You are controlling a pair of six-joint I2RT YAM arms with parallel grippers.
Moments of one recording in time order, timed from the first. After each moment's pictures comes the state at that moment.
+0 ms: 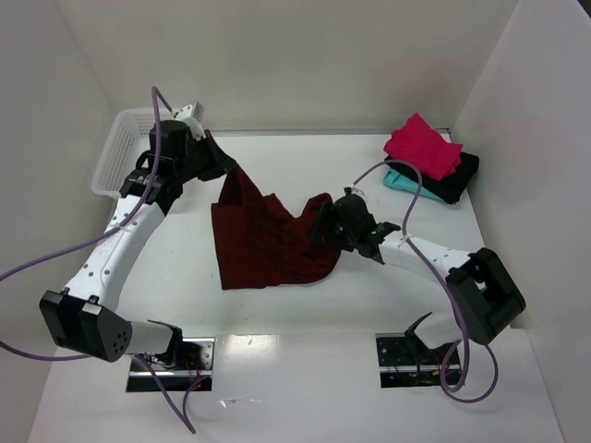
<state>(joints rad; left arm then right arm) -0.23 1.34 1.38 -0.47 0.20 -0.52 0.61 1.43 0.77 -0.09 0.04 0.83</state>
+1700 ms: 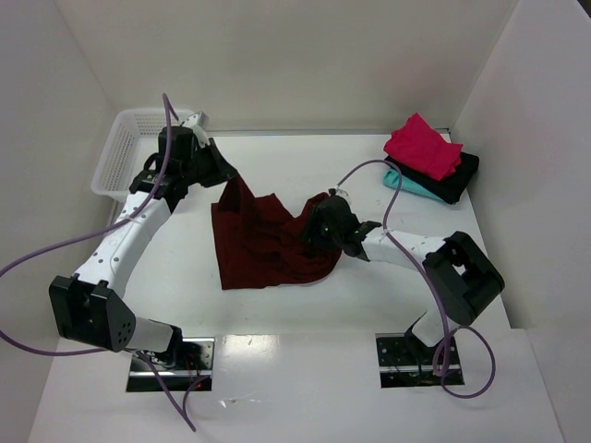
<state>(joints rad) -0.21 1.39 1.32 -0.45 0.23 -0.52 0.67 1.57 0.82 0.00 0.06 0.86</state>
